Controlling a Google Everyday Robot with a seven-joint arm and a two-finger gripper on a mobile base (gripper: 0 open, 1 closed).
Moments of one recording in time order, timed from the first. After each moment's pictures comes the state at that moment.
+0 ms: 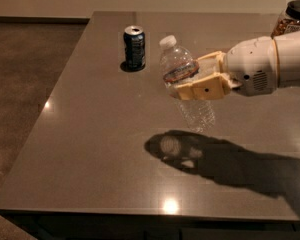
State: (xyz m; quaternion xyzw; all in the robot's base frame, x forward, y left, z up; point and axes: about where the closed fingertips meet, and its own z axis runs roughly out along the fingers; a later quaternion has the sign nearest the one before) arm 0.467 -0.079 0.973 -0.48 0.68 0.33 0.44
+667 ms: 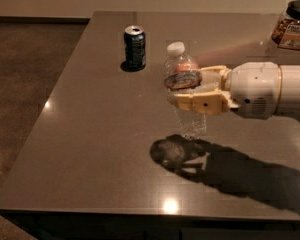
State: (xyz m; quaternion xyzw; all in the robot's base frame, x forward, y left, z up) arm 0.454 -0.080 0.965 -0.43 0.65 0.35 0.51
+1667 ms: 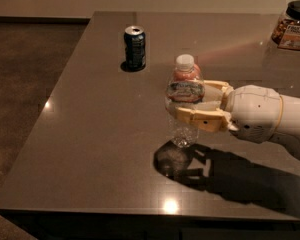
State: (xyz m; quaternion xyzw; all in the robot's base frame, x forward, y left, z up) arm 0.436 -0.077 0.953 -0.41 0.59 0.38 0.59
